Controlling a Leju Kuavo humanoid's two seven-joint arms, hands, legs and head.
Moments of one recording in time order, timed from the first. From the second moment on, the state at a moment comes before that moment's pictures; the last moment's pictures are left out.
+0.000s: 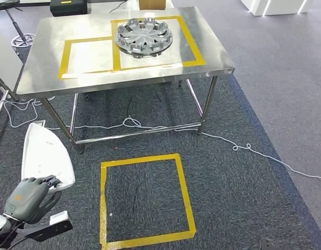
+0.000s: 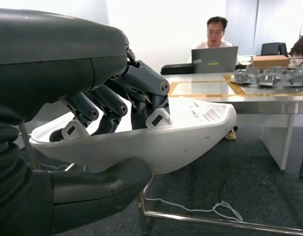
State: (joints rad) left arm 0.21 0.53 -0.10 -1.74 -1.01 0.15 0.01; right arm -0.06 0.14 -1.10 -0.21 0.85 -0.17 0.10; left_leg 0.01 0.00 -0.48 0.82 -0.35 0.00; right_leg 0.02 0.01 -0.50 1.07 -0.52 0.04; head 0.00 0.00
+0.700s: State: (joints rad) left arm 0.24 0.53 -0.09 -1.76 -1.01 0.16 0.01; right arm -0.05 0.14 -1.10 -0.21 0.85 -0.16 0.10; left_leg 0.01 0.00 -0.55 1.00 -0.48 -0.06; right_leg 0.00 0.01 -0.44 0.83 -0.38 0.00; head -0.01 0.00
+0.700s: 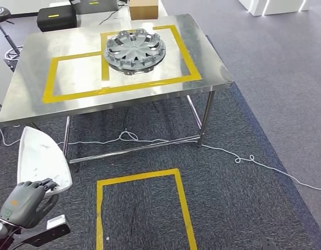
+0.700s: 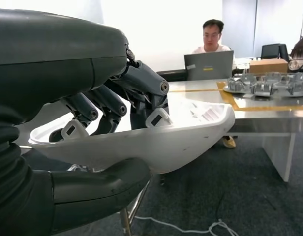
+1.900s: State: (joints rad) left arm 0.15 0.50 -0.11 -1.76 -1.00 0.13 -0.01; right arm -0.07 0.14 -1.10 -0.21 0.88 -0.15 0.10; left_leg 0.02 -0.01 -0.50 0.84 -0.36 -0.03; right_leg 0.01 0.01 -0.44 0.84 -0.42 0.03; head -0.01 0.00
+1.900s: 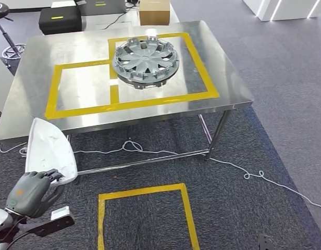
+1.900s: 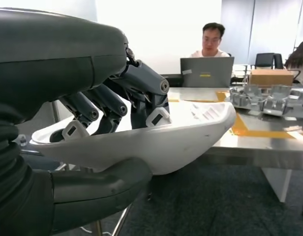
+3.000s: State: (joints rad) left arm 0.06 0.49 -0.20 -1.71 -1.00 0.12 -0.02; right arm -0.07 0.14 -1.10 -0.21 0.89 -0.15 0.09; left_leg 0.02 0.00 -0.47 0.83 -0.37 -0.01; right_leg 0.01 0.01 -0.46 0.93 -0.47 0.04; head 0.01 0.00
